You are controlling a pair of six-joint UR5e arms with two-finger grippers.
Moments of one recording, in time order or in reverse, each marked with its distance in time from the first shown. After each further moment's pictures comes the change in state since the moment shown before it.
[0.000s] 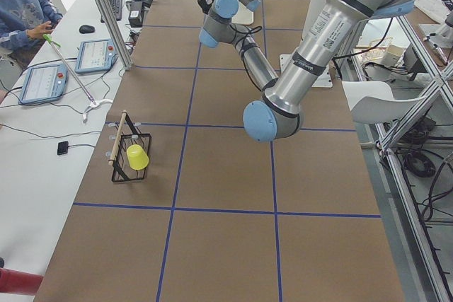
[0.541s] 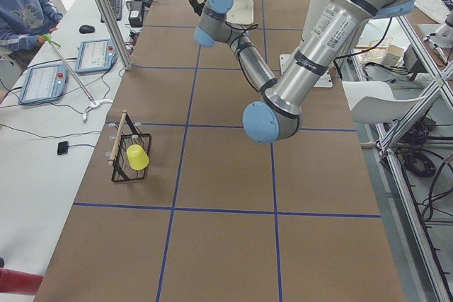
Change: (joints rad) left arm -0.044 0.000 -0.002 0.108 -0.013 0.066; right arm 0.402 -0.074 -0.169 -0.232 0.639 -0.412
